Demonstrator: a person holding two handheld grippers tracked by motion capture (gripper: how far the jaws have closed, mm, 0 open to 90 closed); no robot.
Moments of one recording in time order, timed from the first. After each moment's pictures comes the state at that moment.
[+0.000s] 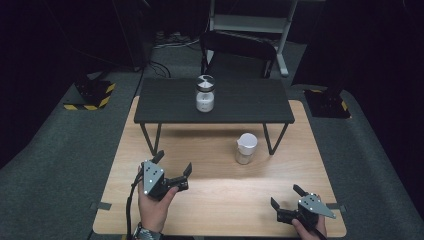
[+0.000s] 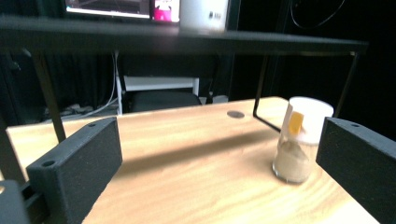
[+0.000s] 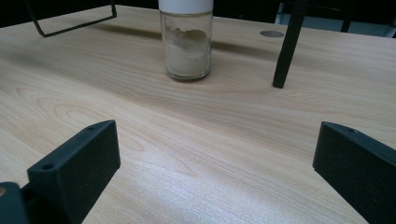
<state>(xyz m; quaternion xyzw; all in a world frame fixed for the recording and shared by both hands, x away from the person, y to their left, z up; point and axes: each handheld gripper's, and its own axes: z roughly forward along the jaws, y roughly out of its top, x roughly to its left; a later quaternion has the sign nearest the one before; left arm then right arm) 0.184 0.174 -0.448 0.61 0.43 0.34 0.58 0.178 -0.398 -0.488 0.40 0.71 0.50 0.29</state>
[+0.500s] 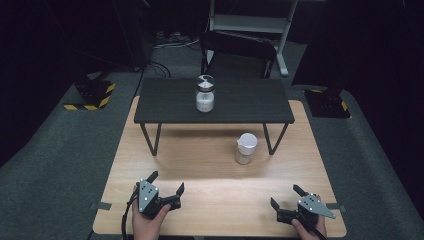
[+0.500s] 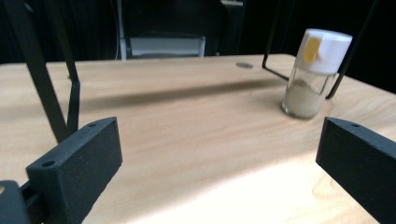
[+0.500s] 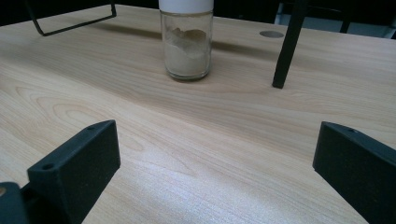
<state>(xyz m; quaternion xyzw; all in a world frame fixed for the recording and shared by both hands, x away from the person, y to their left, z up) 0.158 0.191 -0.486 0.63 0.46 0.31 0.54 0.177 -0.397 -0.488 0.40 0.71 0.49 0.30</state>
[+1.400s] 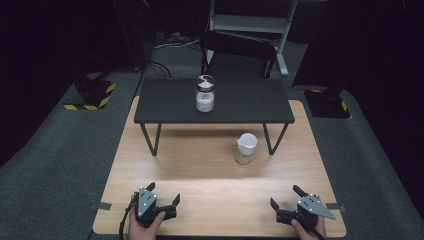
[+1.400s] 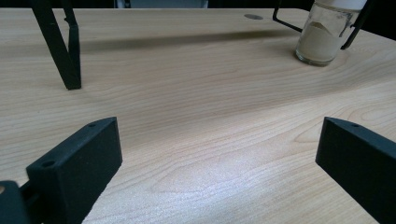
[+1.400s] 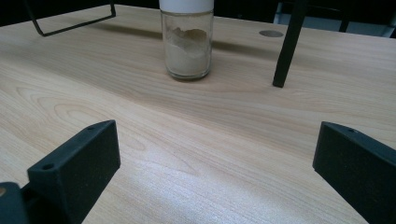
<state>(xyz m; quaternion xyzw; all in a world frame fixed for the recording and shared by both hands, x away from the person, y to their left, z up) 0.154 0.200 -0.496 0.66 0.48 0.28 0.50 0.175 -0.395 -0.488 0.41 0.71 0.49 0.30</state>
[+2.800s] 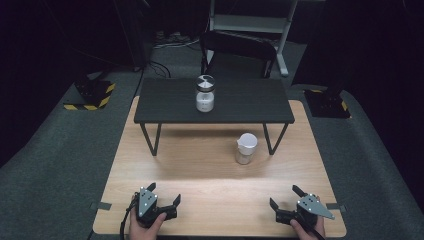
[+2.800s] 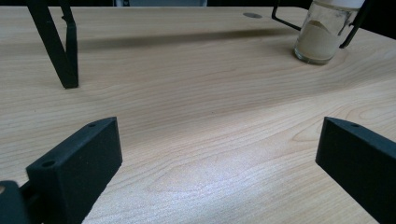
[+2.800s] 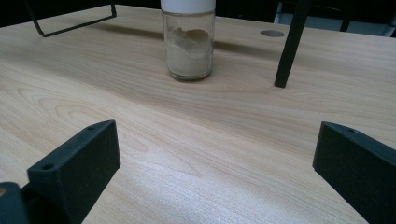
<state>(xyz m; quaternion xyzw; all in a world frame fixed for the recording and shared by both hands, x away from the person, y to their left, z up) 0.155 0.200 -0.495 0.66 0.48 0.28 0.50 0.175 -0.393 -0.488 0.41 0.71 0.49 0.30</state>
